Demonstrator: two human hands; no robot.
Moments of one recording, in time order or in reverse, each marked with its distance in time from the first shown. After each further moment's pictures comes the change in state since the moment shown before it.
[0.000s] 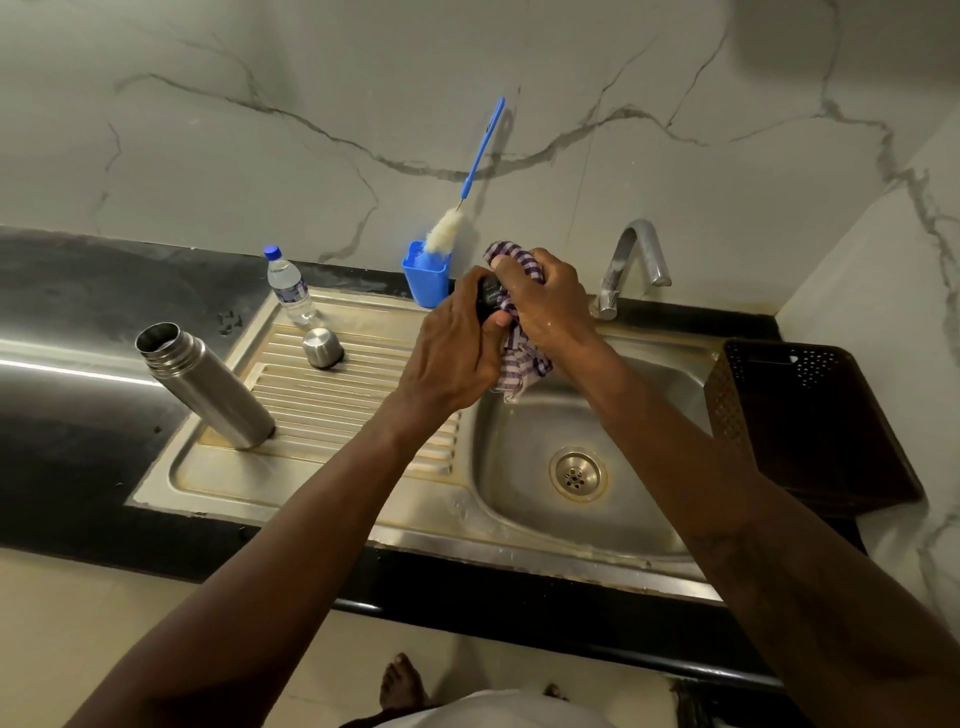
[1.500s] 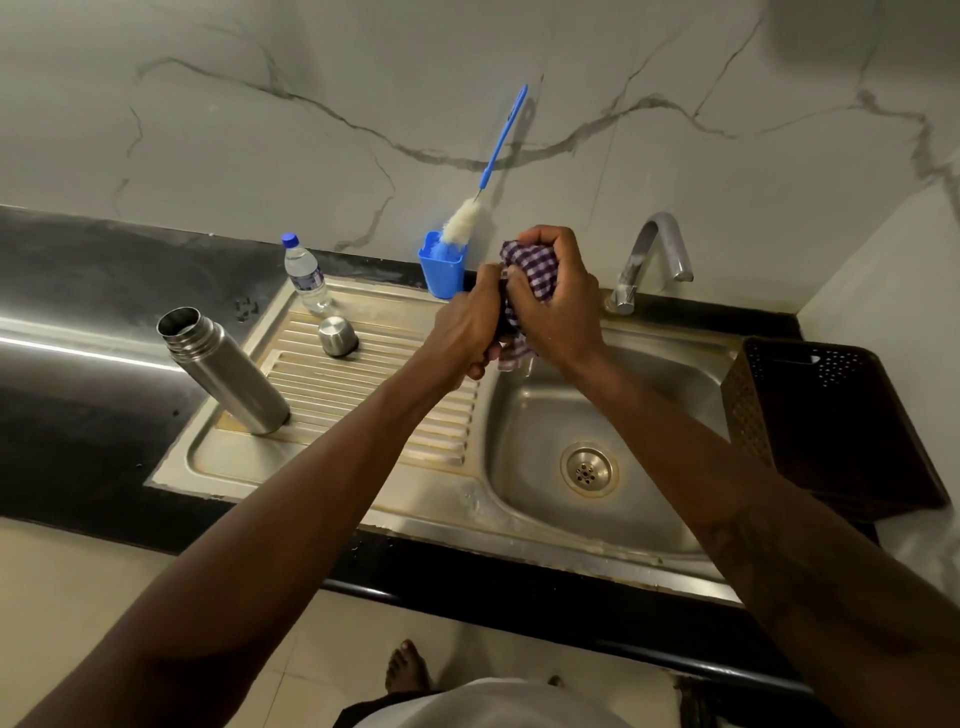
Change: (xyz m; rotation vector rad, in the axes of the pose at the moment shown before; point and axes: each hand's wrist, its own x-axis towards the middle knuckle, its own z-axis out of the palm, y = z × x) left_hand 0.029 0.011 -0.009 -0.408 -0.246 -1.053; right_hand -0.002 0.023 0.016 0.034 0.103 -0.431
